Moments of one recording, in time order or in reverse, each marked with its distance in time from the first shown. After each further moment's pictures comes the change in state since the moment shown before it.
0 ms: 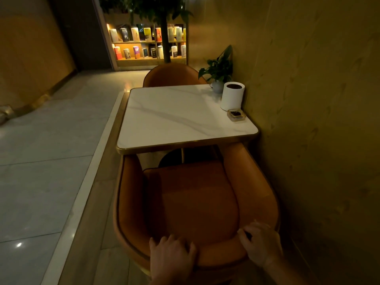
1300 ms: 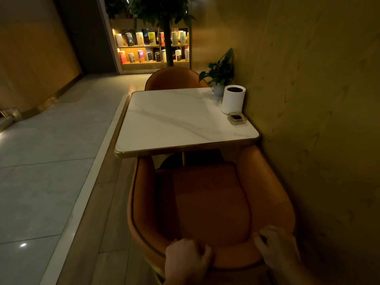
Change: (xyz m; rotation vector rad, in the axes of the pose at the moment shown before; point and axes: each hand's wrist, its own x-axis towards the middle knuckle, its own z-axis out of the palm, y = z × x) left_hand 0.007 0.052 -0.009 -0.139 0.125 0.175; right_hand 0.022 0.062 -0.007 0.014 0.023 0.040
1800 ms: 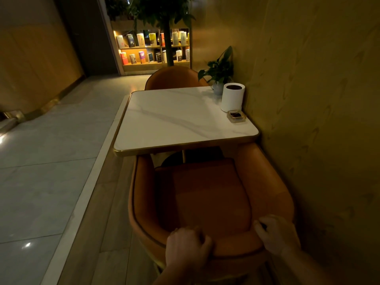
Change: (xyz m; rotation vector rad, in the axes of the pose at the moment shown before) left_hand 0.017 0.002 0.017 0.005 0.103 0.026; right_hand 0.021 0.009 -0.007 -0.019 -0.059 -0.022
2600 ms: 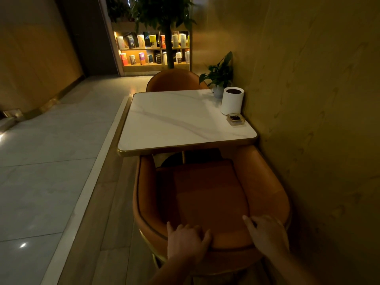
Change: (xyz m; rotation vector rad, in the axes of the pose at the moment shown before) left_hand 0.001 -0.013 0.004 0.082 -0.148 -0.028; right_hand -0.023 -0.048 -0.014 -0.093 -0.048 0.108
